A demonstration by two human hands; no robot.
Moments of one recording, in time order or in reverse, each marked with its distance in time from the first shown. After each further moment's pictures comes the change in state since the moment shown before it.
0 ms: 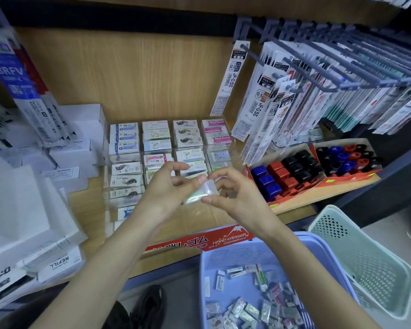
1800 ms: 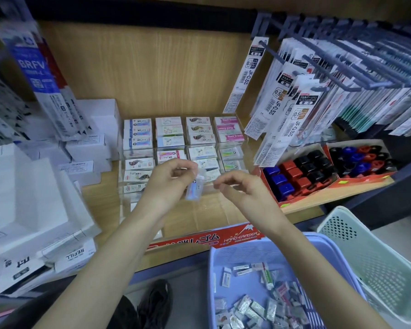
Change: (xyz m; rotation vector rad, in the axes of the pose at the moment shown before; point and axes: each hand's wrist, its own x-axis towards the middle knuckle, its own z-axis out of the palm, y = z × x) left_hand 0.003 -0.003 -0.017 -0.124 0.081 -0.008; right_hand 0.001 -0.011 0.010 -0.161 0.023 0.015
